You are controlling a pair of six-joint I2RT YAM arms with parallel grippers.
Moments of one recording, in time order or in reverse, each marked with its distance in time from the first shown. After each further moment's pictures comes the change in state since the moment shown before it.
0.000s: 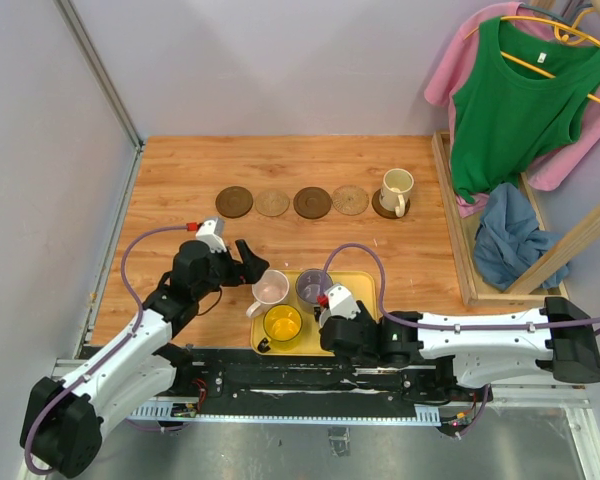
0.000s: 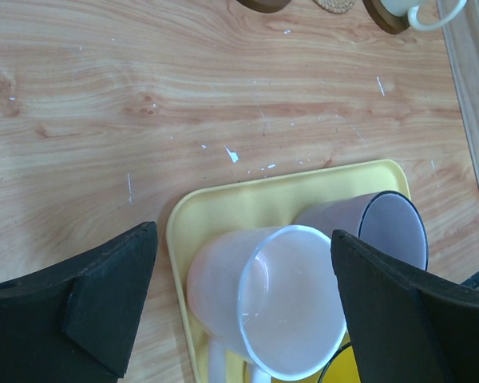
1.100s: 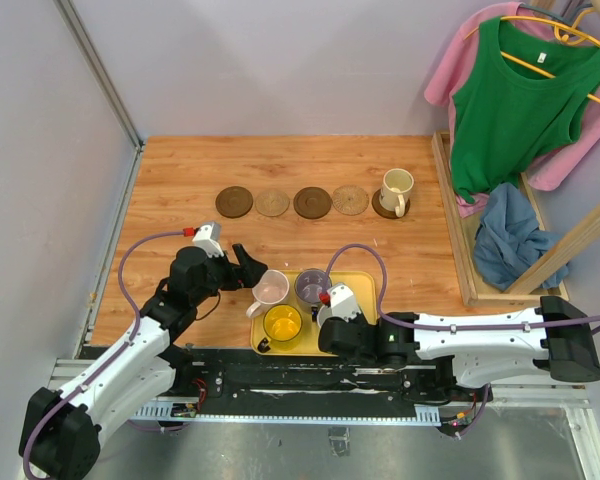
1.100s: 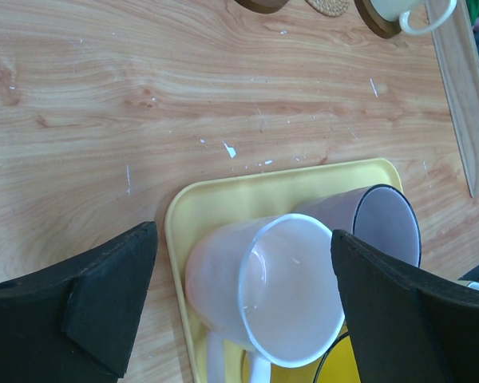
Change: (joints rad) left arm 0.000 -0.069 -0.044 0.000 0.000 -0.023; right arm 0.006 0.021 0.000 0.017 0.021 0.101
